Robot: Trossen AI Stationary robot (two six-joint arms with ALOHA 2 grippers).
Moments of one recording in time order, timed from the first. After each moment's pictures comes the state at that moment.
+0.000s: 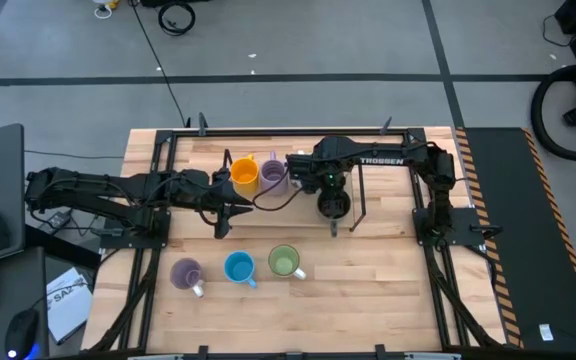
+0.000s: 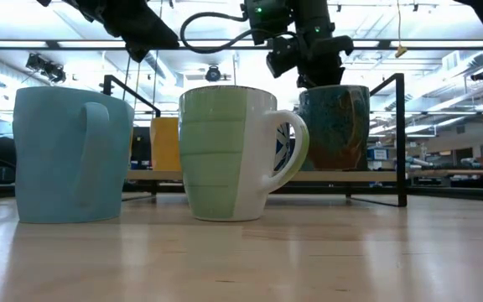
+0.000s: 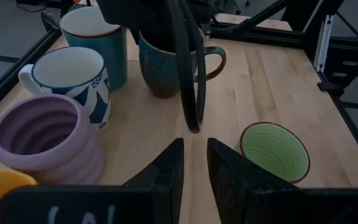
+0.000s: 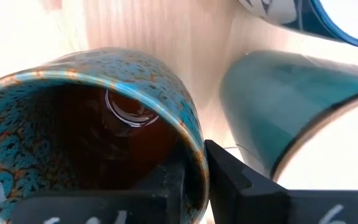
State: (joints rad) left arm -0.01 1.00 0.76 -0.21 -0.06 -0.12; right arm -0.16 1.93 1.79 -1.52 0.09 -0.06
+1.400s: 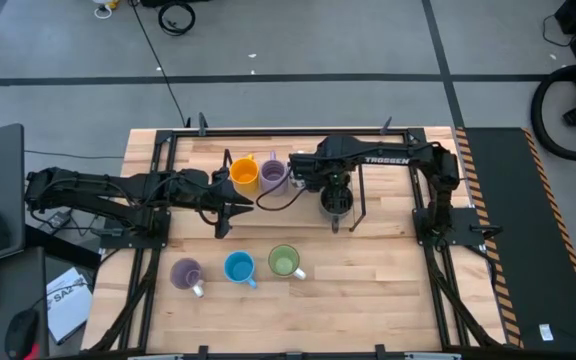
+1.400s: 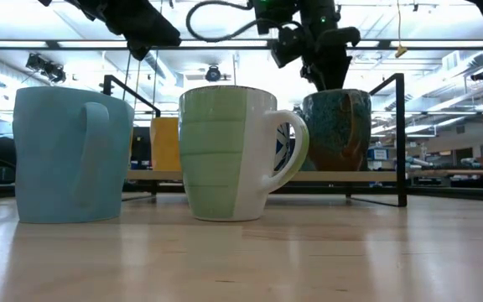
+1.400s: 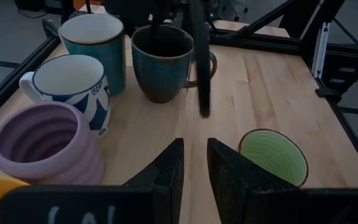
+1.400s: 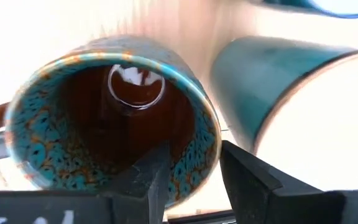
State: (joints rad) left arm -0.01 1.00 0.76 -0.18 -0.06 -0.12; right arm -0.15 1.91 1.81 -1.57 0.14 -0.06
